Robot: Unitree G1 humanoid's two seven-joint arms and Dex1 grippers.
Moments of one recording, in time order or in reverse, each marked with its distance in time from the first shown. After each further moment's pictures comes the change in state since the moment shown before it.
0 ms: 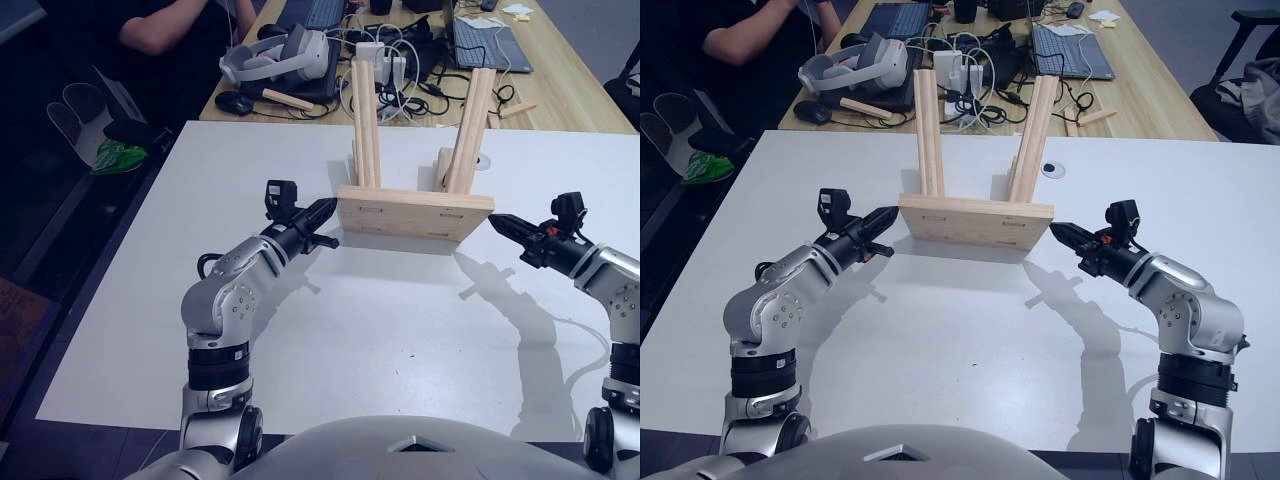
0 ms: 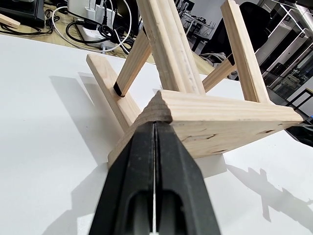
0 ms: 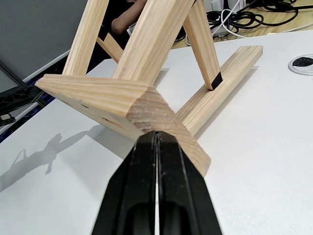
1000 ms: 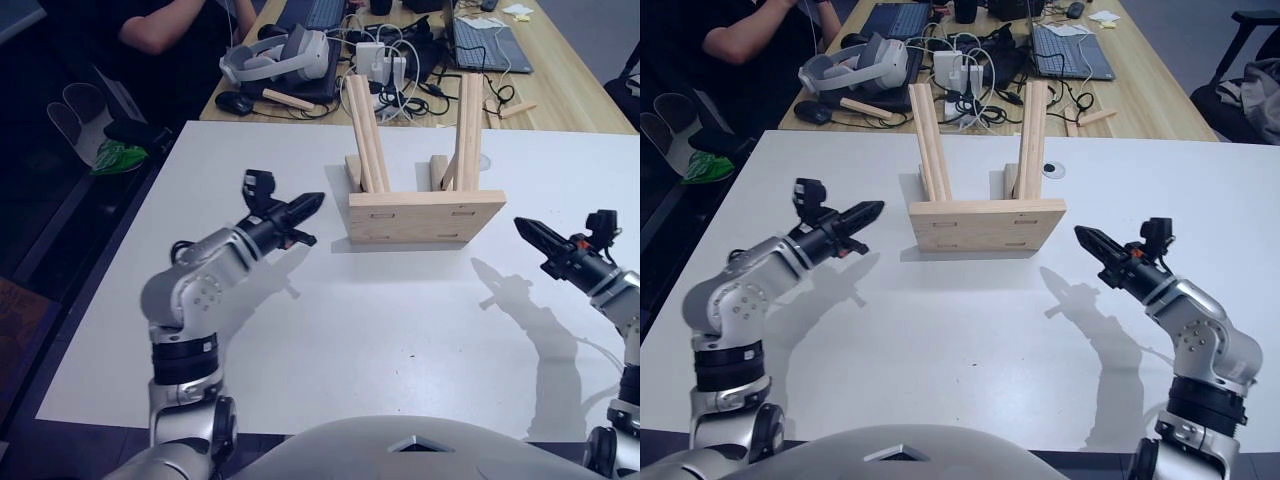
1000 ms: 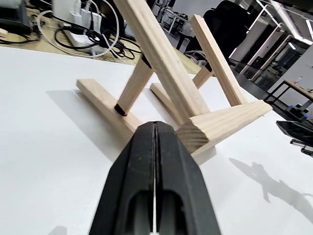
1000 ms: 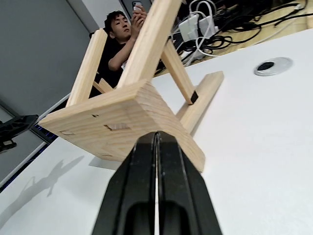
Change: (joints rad) left arm -0.040 0.186 0.114 0.020 -0.126 0.073 -0.118; right arm 0.133 0.012 -0.184 0.025 0.137 -0.049 -0.011
